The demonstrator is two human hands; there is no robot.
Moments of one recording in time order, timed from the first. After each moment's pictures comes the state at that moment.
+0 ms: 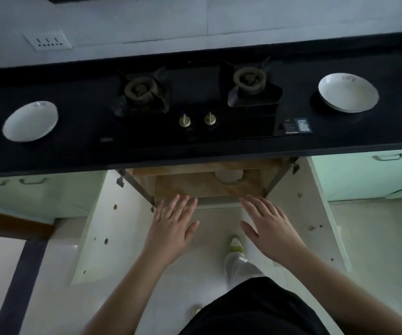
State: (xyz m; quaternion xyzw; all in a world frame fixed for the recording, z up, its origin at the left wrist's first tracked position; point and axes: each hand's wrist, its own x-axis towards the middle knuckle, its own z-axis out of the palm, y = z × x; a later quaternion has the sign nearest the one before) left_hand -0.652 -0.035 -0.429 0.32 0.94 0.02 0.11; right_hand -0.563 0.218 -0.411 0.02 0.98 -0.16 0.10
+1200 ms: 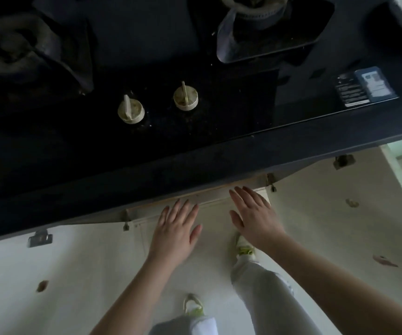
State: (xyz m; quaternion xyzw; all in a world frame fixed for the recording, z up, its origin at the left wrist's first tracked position) left_hand -0.831 0.041 -0.679 0.38 0.90 0.00 0.22; right_hand -0.746 0.256 -0.676 0.12 0.97 -0.17 0.15
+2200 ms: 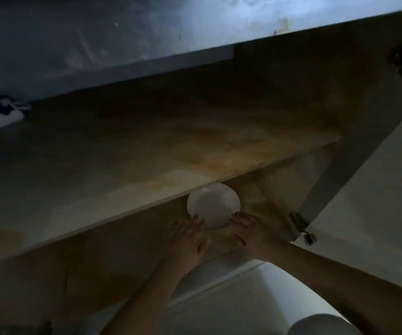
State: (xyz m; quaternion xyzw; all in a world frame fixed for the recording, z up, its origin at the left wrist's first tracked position) left_hand -0.967 0.156 -1.062 0.46 0.88 -0.01 0.11; right_hand -0.842 0.356 -1.052 0.09 0.99 -0.06 0.11
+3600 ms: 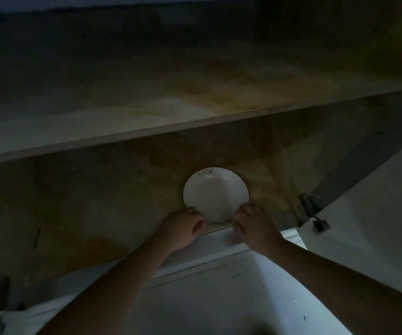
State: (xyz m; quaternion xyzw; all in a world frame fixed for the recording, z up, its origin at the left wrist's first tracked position) left_hand -0.972 0.168 -1.145 0.48 0.86 0.12 0.15; right_hand -0.829 0.364 -1.136 0.06 0.99 -0.09 -0.02
